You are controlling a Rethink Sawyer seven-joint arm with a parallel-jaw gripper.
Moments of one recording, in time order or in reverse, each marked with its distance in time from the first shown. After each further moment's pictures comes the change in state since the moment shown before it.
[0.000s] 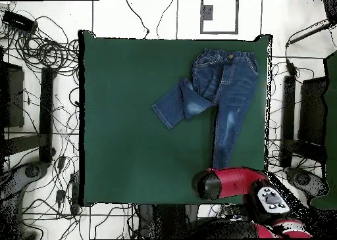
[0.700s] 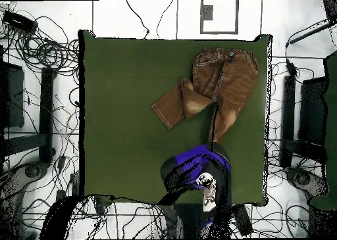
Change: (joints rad) arm 0.482 0.210 -0.315 -0.163 0.024 0.026 0.000
